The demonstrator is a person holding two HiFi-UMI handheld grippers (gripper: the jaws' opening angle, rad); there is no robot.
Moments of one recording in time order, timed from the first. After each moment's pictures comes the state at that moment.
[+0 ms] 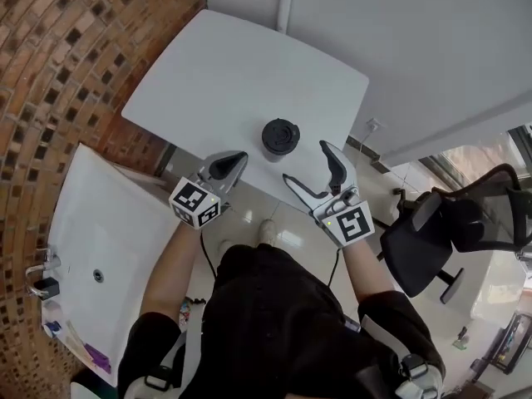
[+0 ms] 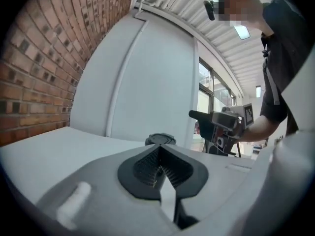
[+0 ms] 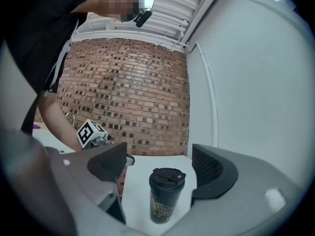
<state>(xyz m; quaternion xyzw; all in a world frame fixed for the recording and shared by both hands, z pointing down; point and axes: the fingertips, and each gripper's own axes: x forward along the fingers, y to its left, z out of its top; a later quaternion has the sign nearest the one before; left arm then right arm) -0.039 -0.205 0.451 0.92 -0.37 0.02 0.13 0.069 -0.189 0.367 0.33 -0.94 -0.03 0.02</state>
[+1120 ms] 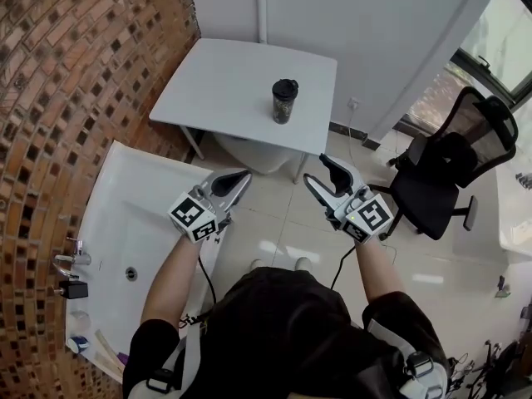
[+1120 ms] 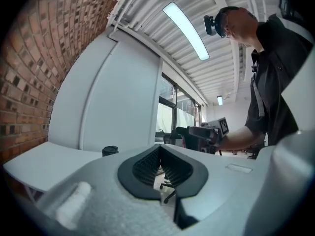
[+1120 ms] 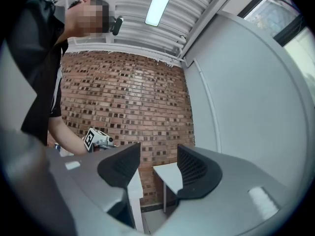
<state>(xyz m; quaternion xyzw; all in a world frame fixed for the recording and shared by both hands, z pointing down) -0.091 0.053 0.335 0.97 -0.22 -0.04 0.06 0.043 0.069 0.300 0.37 -0.93 0.00 -0.03</state>
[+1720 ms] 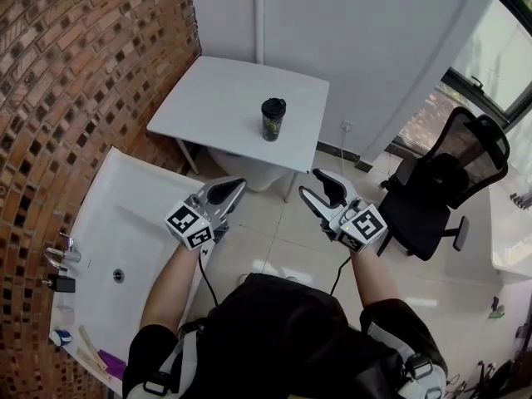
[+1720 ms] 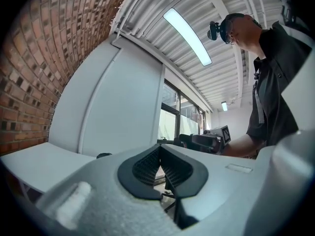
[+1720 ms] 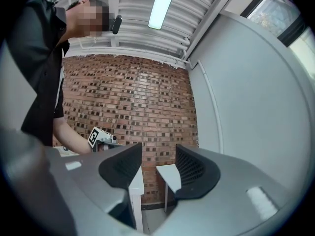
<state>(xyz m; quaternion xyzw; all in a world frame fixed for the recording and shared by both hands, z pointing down) -0.060 0.061 0.311 0.96 -0.25 -0.07 0.06 0.075 0.082 0.285 0.34 -0.94 -0.01 -0.03</state>
